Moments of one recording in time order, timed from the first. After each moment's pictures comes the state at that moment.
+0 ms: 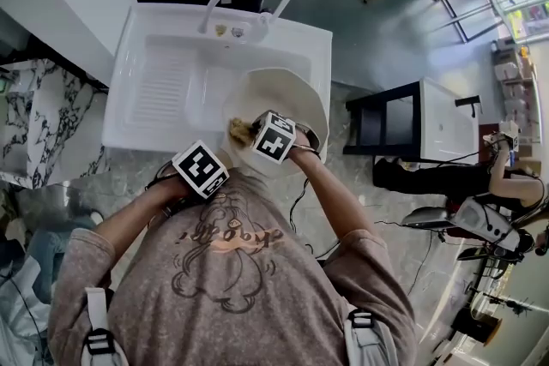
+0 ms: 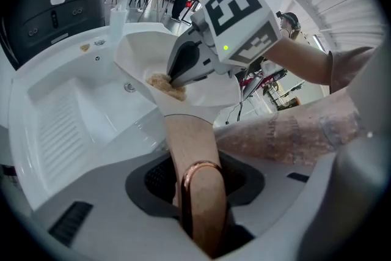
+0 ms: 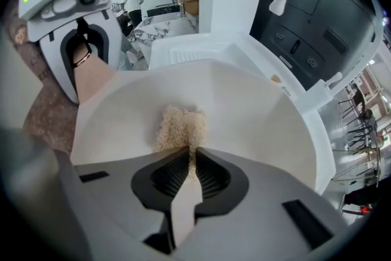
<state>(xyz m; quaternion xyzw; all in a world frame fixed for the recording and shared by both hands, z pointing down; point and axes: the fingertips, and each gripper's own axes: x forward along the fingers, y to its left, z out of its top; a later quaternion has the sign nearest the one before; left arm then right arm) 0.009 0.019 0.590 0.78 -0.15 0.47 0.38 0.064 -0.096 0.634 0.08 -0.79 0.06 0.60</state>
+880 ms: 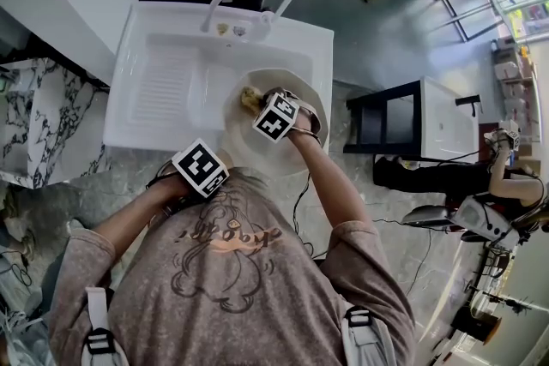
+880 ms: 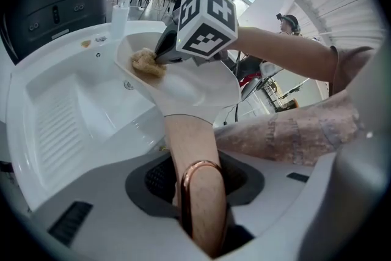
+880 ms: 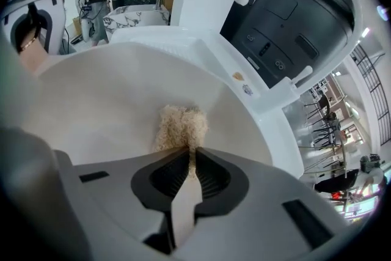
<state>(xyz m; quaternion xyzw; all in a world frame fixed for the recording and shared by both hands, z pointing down) 0.003 0.020 0.588 0.78 -0.14 0.47 0.40 0.081 -0.185 0.650 0.20 -0.77 -0.01 0.60</state>
